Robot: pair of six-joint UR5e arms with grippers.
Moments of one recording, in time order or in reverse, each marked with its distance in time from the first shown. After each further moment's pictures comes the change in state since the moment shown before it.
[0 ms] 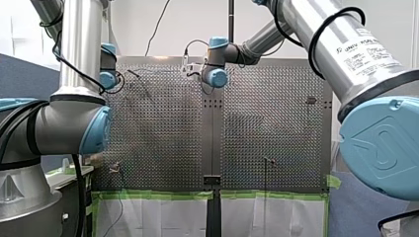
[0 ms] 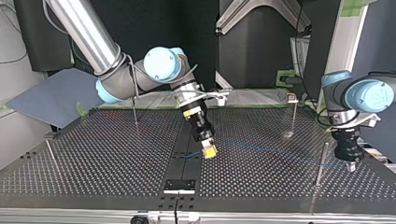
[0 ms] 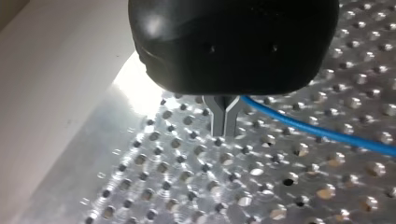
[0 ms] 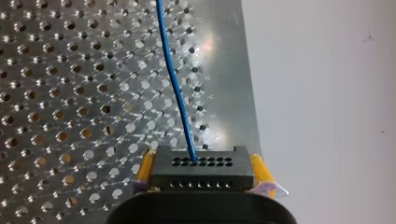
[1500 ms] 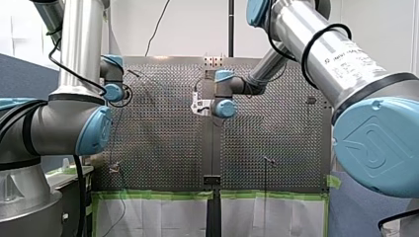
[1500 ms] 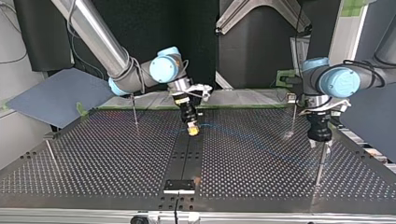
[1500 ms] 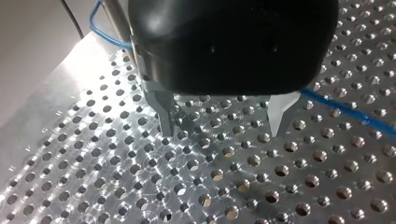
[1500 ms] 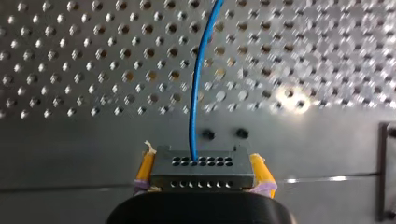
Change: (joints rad) left arm -0.081 -0.009 -0.145 0.055 -0.008 0.019; right arm -0.061 0.112 0.155 -0.027 0.071 -0.015
